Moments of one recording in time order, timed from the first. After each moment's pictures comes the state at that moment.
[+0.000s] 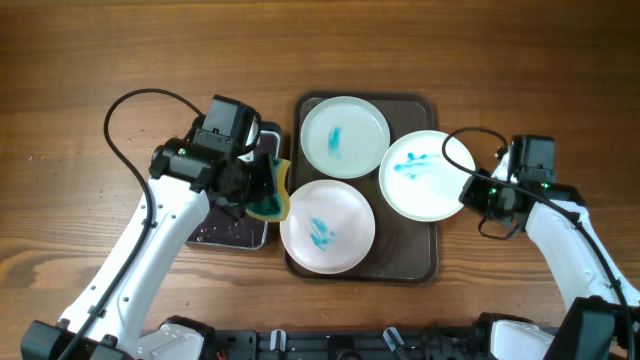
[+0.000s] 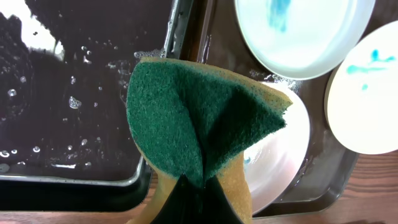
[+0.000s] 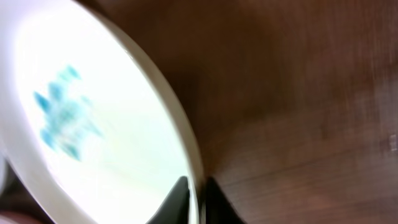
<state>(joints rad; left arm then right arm) -0.33 1.39 1.13 -1.01 0.18 -0.51 -0.14 1.37 0.69 -0.52 -0.21 0.42</state>
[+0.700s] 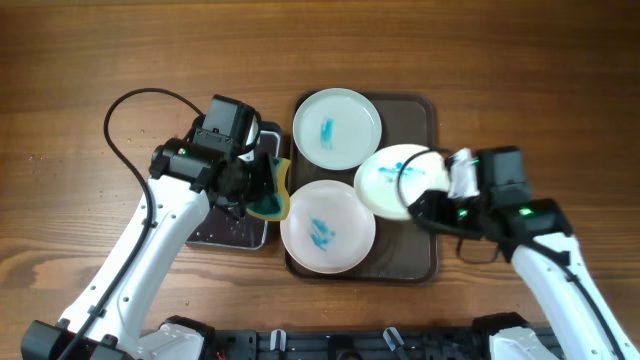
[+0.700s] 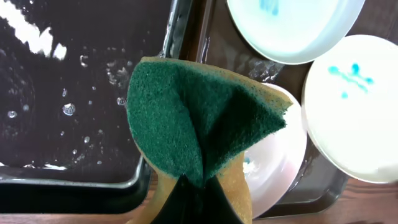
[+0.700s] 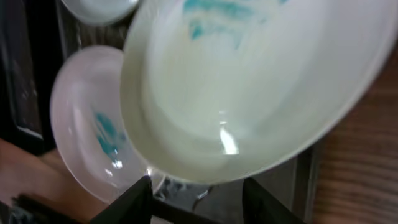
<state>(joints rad) -0.33 1.39 1.13 -1.00 0.18 -0.51 0.19 1.13 0.73 -0.81 -0.37 0.36</state>
